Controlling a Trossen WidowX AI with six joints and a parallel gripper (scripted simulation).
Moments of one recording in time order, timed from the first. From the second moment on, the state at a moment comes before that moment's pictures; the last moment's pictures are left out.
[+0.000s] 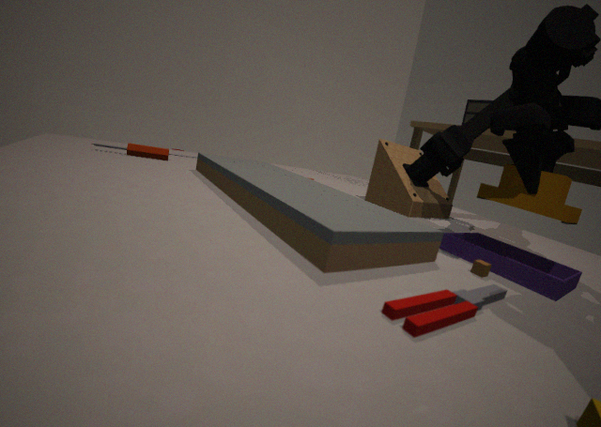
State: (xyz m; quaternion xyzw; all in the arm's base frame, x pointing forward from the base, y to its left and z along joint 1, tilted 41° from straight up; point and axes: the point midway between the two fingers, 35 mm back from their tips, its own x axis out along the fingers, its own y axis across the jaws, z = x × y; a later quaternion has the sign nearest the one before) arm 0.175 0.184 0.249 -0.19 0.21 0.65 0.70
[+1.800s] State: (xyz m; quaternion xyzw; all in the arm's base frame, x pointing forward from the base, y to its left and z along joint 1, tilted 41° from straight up) arm 0.176 0.236 0.191 -0.19 0.21 0.65 0.70
